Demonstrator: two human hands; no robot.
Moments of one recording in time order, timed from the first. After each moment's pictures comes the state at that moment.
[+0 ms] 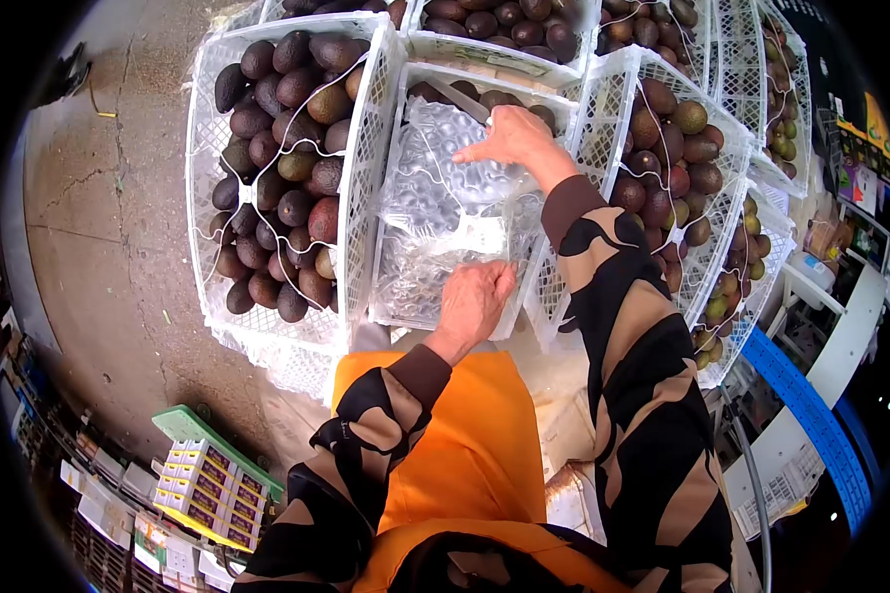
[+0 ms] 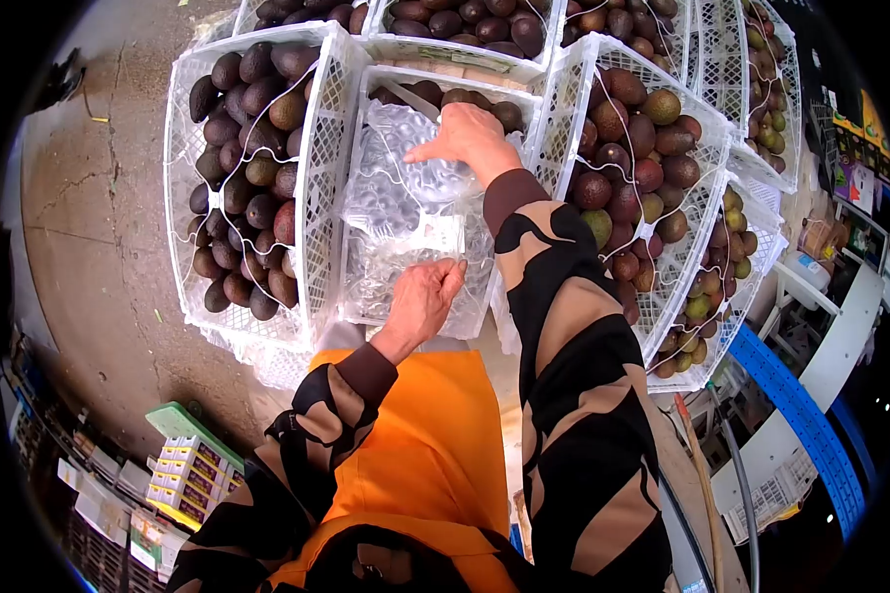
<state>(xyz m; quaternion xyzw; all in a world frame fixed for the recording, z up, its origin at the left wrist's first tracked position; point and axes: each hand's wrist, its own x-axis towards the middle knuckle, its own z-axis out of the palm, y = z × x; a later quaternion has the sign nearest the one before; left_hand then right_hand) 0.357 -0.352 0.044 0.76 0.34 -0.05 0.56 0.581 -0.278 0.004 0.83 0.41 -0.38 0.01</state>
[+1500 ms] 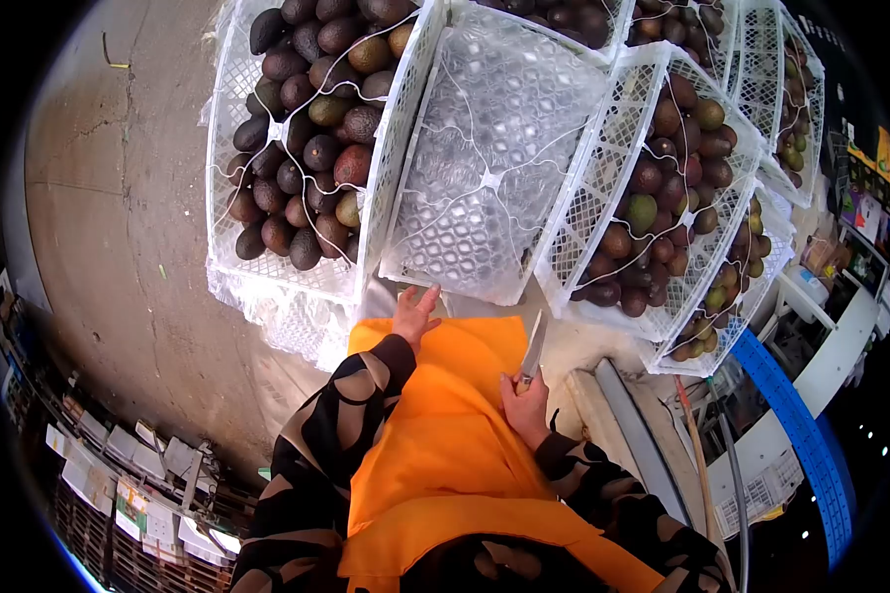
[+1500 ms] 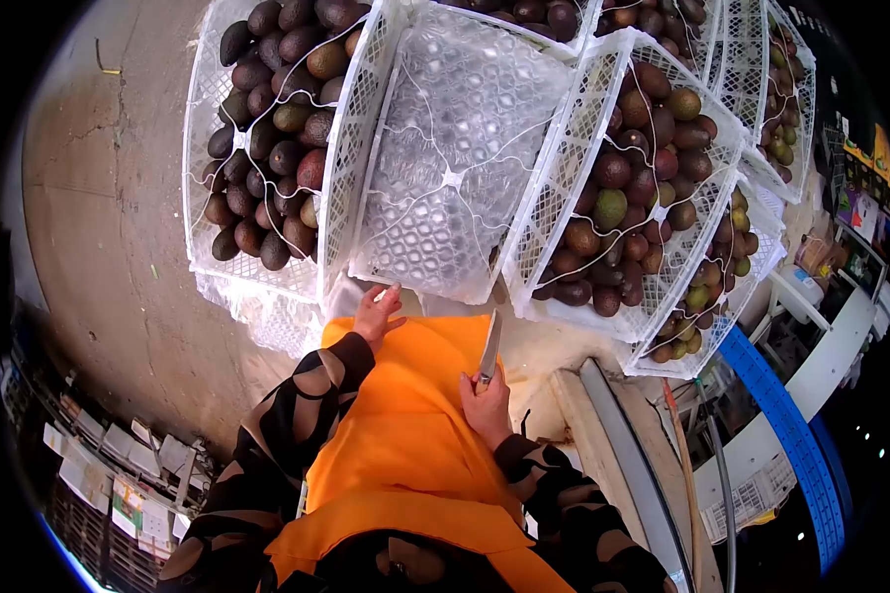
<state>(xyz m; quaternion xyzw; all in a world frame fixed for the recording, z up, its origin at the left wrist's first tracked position) 0.178 -0.405 -0.023 0.18 0.67 -0.12 0.71 0.284 -0.592 0.124 0.84 -0.02 -0.46 -0.29</state>
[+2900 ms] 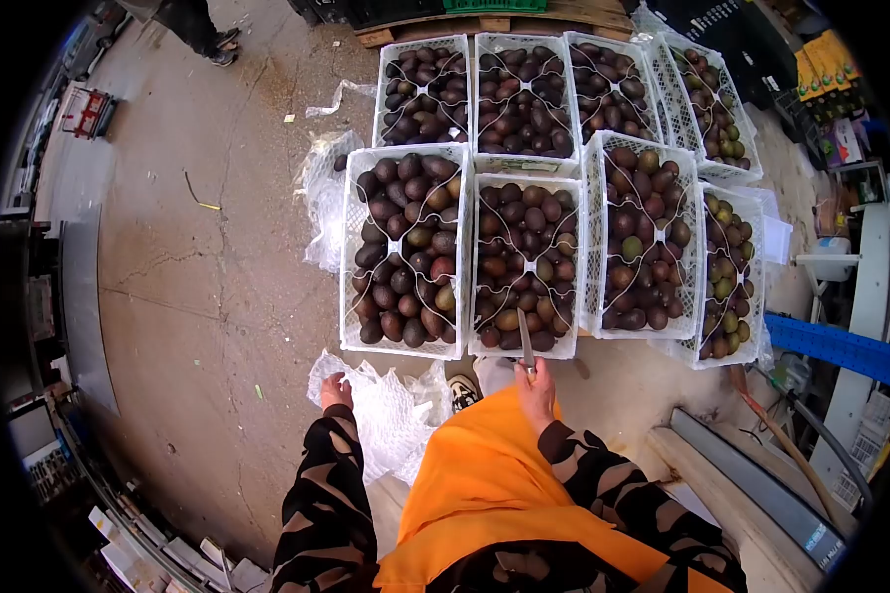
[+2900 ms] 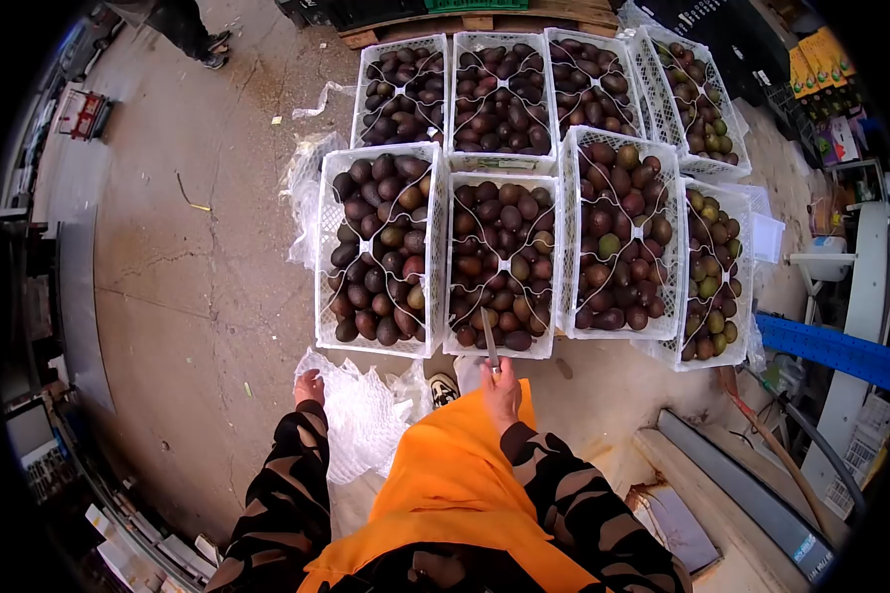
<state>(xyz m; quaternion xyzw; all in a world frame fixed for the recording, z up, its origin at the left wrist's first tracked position) -0.107 -0.161 0.027 0.78 0.56 -0.06 0.26 0.212 -0.470 0.117 0.87 0.06 -0.20 -0.45</state>
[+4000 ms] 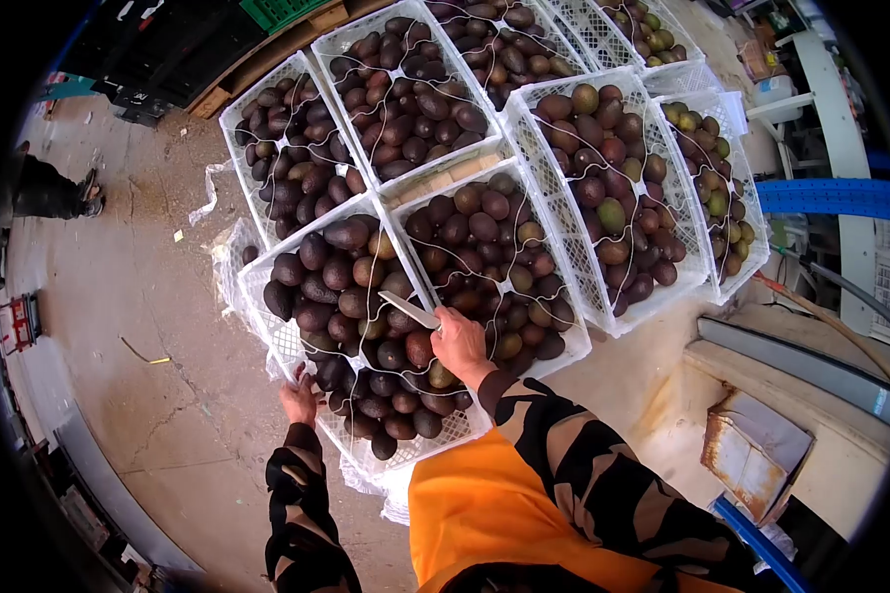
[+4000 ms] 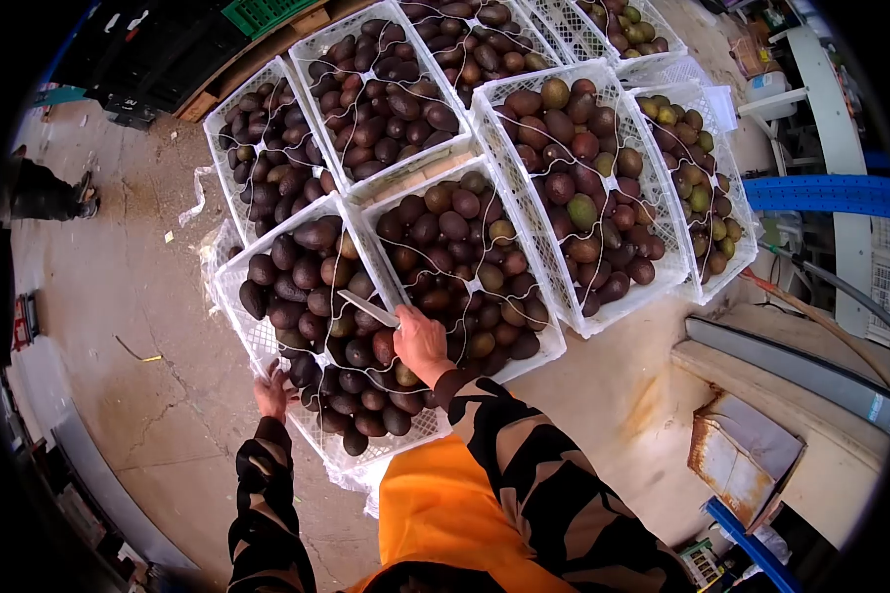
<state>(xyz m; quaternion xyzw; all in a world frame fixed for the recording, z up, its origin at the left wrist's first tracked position) 0.154 0.038 0.001 0.60 0.55 -0.08 0.57 0.331 -0.251 0.022 0.92 0.13 -0.14 -0.34</state>
